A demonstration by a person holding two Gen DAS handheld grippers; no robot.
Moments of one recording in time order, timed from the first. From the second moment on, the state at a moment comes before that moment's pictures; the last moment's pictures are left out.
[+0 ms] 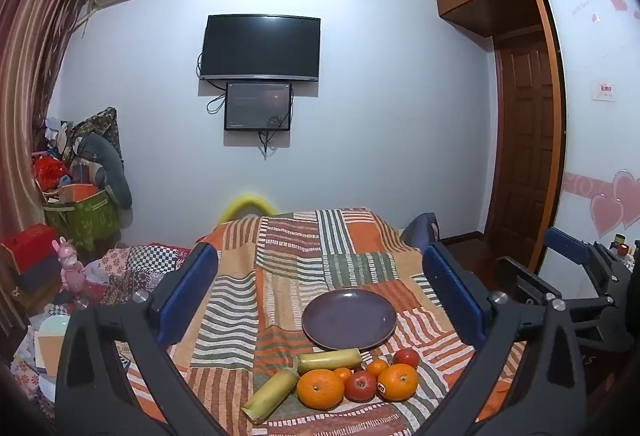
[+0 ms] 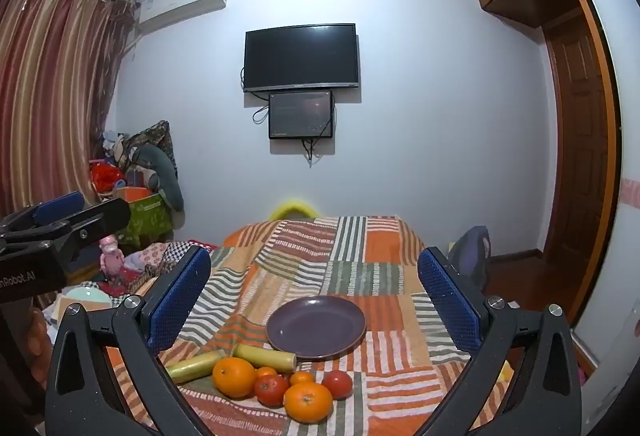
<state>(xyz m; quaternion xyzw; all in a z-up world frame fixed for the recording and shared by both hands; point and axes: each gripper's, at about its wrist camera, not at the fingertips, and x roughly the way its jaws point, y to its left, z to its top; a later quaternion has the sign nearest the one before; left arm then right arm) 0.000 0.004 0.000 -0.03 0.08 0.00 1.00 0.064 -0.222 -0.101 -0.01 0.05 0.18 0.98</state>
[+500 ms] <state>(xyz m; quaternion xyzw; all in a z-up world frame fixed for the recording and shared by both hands) 0.001 0.006 -0.002 -0.03 0.09 0.01 1.00 0.065 -0.218 -0.101 -0.01 0.05 0.18 0.98</state>
